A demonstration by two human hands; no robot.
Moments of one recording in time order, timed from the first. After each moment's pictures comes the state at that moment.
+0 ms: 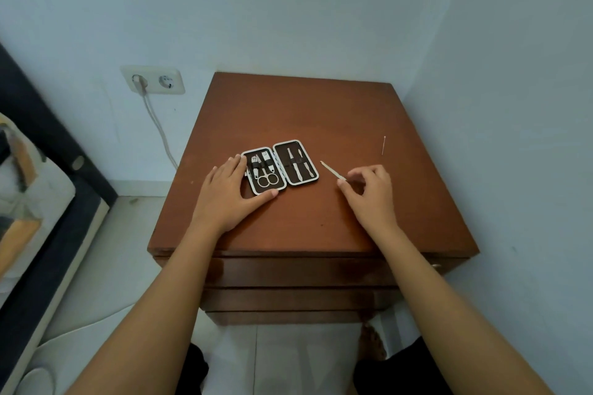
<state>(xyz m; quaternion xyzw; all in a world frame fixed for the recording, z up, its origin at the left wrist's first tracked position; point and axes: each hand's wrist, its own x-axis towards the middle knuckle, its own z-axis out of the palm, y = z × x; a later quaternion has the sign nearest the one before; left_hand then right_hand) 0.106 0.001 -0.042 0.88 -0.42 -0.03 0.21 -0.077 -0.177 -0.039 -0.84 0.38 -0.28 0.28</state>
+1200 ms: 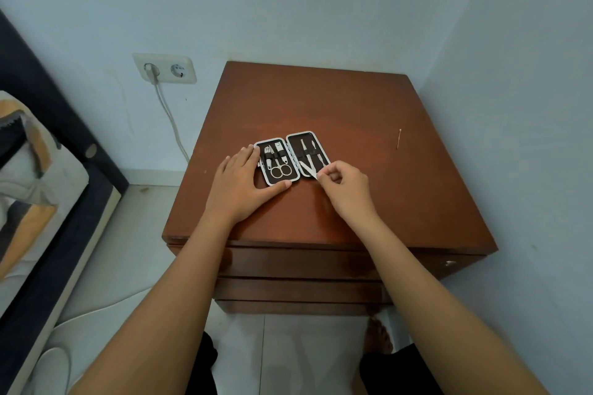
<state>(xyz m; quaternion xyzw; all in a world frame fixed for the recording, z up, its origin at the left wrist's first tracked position) 0.109 -0.001 -0.045 0.88 -0.42 -0.02 0.22 -0.035 -0.132 -0.026 -0.79 0.38 -0.23 0.42</state>
